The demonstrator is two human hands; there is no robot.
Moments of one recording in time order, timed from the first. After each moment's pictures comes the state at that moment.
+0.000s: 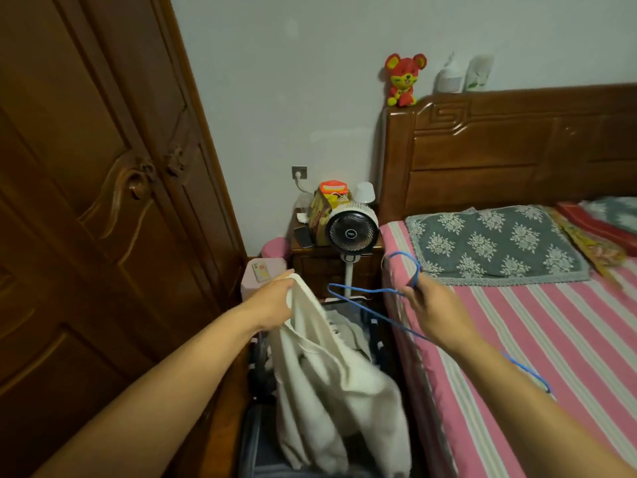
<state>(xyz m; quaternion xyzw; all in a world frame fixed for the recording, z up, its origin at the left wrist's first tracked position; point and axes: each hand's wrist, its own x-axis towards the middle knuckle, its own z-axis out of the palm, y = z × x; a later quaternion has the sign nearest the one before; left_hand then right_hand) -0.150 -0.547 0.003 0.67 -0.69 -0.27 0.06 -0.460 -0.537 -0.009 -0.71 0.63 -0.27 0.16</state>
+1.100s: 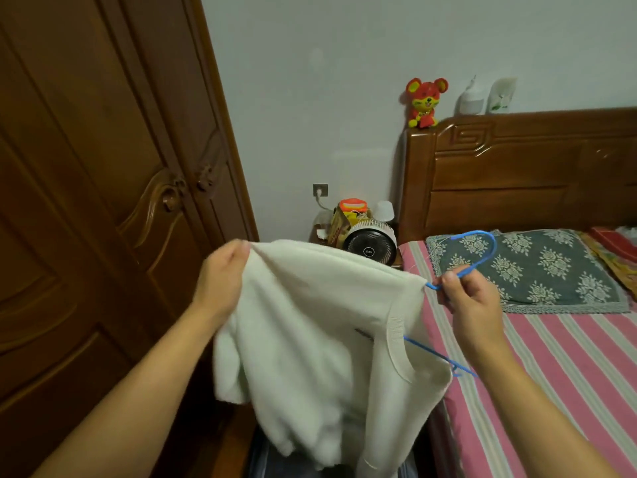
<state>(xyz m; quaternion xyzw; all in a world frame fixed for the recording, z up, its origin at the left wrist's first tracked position) -0.104 -0.501 0.079 0.62 -0.57 -0.17 0.51 -0.452 -0.528 0.032 -0.51 0.44 -0.65 0.36</state>
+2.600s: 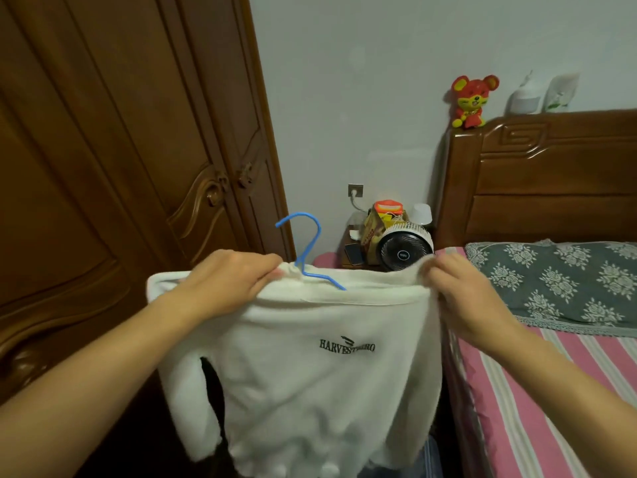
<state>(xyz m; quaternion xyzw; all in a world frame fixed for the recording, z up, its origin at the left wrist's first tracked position) -0.053 -0.467 0.113 0.56 -0.80 0.19 0.09 -0.427 -0.563 0.048 -0.89 0.30 -0.34 -0.04</state>
